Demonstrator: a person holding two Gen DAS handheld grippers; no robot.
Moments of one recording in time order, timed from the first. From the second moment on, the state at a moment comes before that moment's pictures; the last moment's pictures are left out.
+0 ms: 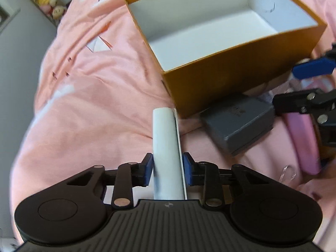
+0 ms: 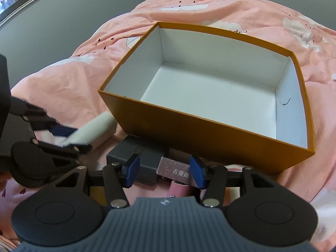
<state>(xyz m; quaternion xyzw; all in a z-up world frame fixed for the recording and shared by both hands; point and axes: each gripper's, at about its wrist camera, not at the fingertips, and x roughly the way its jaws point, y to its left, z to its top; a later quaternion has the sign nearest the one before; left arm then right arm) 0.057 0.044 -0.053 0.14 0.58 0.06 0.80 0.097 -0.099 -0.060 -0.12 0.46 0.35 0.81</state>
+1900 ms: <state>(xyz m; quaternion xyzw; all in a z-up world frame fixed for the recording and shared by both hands) -0.003 0.086 0.019 -0.05 0.42 0.03 0.91 0.032 -0.024 -0.095 -0.26 0.47 0.52 0.66</state>
